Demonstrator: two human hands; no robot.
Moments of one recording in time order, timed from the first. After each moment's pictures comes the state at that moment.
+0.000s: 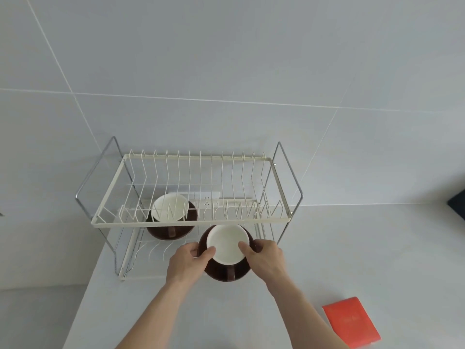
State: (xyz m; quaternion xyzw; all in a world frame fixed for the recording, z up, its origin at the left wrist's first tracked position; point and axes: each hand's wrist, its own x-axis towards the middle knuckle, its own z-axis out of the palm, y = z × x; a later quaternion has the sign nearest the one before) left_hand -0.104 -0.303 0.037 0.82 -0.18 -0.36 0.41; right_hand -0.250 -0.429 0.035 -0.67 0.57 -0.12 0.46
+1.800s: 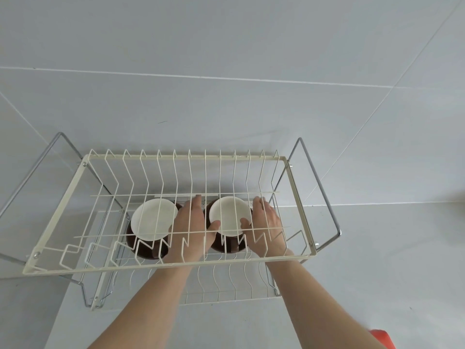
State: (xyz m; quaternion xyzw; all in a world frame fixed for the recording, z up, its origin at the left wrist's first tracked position) left_hand -0.037 -0.422 0.014 0.88 -0.39 -0.14 0.22; right_hand -0.176 -0.535 -0.007 -0.89 0.42 -0.08 0.17
